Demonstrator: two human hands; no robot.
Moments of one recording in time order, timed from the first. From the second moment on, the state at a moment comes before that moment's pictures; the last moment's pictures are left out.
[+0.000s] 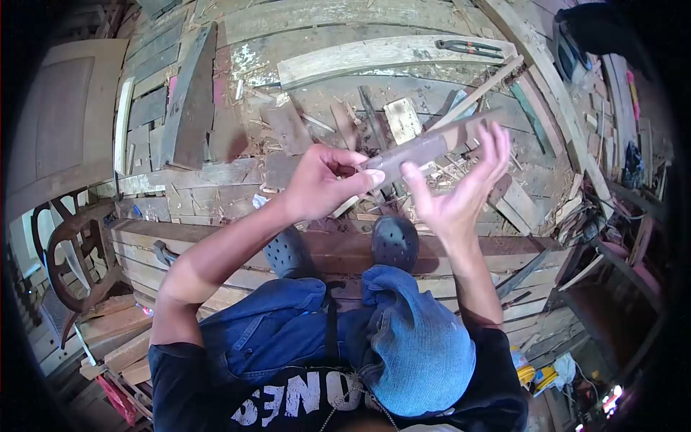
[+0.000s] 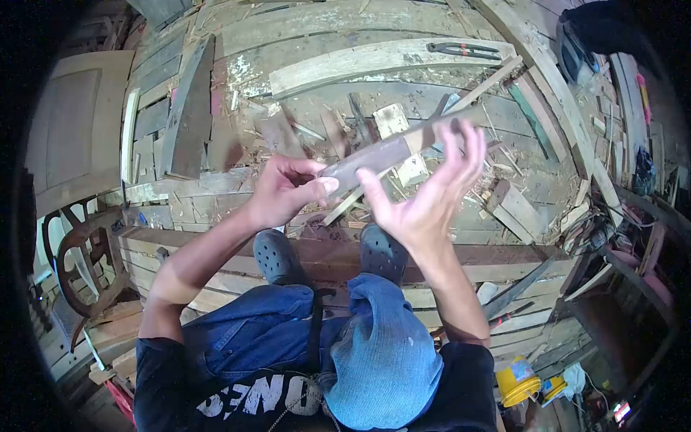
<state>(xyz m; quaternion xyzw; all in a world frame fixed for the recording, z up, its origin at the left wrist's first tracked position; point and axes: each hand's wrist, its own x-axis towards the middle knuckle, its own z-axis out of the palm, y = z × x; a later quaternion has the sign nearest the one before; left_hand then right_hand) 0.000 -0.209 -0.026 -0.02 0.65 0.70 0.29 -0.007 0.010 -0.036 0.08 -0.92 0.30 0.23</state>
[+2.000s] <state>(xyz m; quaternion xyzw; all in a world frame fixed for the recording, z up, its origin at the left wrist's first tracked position) 0.040 -0.198 -0.030 -0.01 0.77 0.63 0.11 0.075 0.019 -0.004 0.18 -0.86 0.47 -0.11</state>
